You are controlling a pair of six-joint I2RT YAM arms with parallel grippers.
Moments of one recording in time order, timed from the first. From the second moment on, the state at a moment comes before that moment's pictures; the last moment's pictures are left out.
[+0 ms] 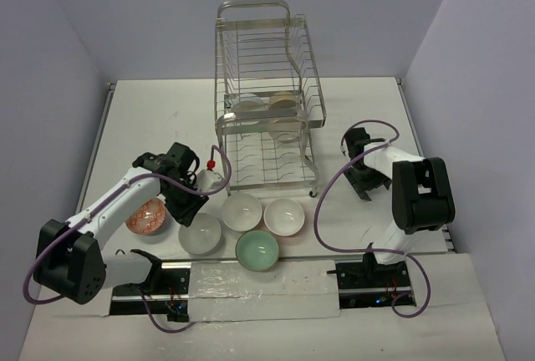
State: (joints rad) left arm -0.43 1.26 0.88 -1.09 0.25 0.46; right arm 0.09 1.65 0.88 -0.71 0.42 -0.33
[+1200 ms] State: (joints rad) left arm -0.44 1.35 0.84 -1.14 0.17 0.41; right arm 0.09 1.65 0.86 -0.71 0.47 -0.34
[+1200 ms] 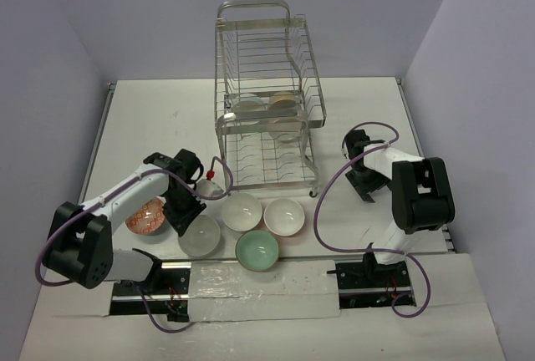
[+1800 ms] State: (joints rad) left arm -0.44 1.39 0.88 -1.19 0.13 0.39; right arm 0.09 1.65 0.86 -0.71 0.47 -0.34
